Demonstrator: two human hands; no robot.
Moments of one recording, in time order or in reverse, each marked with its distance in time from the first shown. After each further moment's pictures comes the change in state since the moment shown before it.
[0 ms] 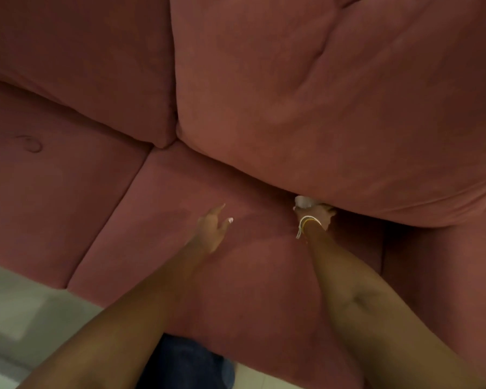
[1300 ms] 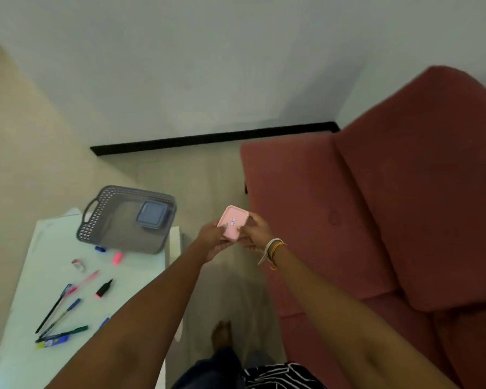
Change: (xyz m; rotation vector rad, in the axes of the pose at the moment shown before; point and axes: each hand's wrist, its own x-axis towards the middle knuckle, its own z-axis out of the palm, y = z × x) left_hand -0.320 -0.313 -0.493 -1.483 0.850 -0.595; right_hand -0.700 -0.409 0.199 -0.192 -1.394 -0.703
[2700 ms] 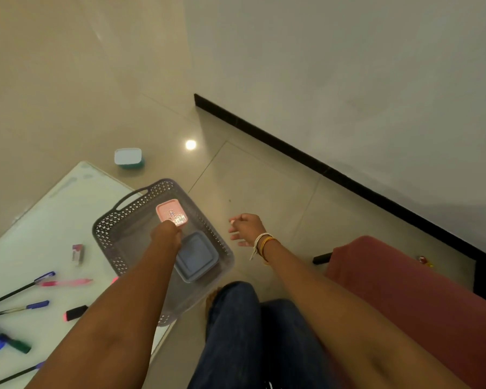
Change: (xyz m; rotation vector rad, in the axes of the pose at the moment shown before) left_hand 0.307 0.085 -0.323 -0.829 0.938 -0.139; right_hand 0.418 -0.136 0.266 -0.710 -0.417 0.045
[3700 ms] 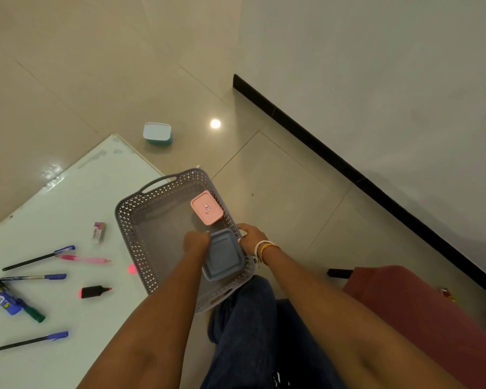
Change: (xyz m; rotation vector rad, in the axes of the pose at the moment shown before) left_hand 0.065 -0.047 -0.003 0.585 0.103 -0.002; right_hand 0.060 0.005 0.055 -0.588 -0.163 -0.035
